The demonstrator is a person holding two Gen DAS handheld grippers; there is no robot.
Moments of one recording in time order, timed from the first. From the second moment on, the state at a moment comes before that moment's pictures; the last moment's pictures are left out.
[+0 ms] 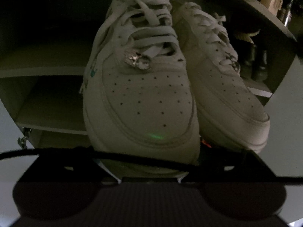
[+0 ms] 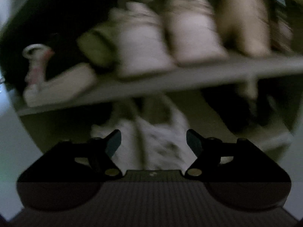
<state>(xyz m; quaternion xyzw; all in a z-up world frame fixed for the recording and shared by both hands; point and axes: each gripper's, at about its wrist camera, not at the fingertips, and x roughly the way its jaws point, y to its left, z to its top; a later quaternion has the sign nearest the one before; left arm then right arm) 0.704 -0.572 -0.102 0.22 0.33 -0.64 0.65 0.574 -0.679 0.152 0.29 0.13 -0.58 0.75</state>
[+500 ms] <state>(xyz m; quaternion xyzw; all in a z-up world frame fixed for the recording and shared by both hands) 0.723 -0.599 -0.061 0.22 0.33 -0.64 0.66 0.539 -0.635 0.029 0.64 -0.07 -0.50 0.58</state>
